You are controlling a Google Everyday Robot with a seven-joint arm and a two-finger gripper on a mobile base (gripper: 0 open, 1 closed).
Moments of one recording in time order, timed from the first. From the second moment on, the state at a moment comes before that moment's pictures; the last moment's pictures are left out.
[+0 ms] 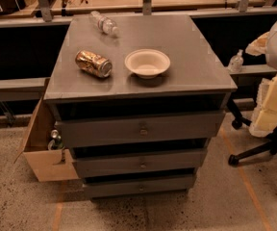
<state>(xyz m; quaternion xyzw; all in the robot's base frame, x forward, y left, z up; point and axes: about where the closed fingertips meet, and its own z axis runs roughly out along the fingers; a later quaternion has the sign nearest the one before) 0.438 -0.217 0.976 -0.60 0.78 -0.03 0.16</state>
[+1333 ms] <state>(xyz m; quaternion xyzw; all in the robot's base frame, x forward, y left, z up) 0.532 -0.195 0.937 -0.68 0.68 -0.05 0.28</state>
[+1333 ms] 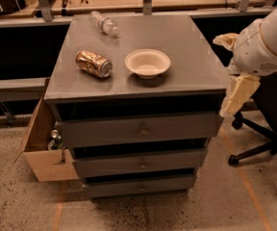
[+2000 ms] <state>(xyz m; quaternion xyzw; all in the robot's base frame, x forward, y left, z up) 0.587 -0.178 0.953 -0.72 0.57 -0.08 0.38</state>
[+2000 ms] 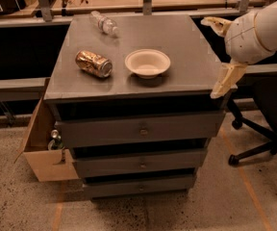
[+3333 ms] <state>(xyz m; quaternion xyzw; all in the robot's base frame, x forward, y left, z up) 0.628 -0.163 0.947 -0.74 0.49 -0.14 0.45</state>
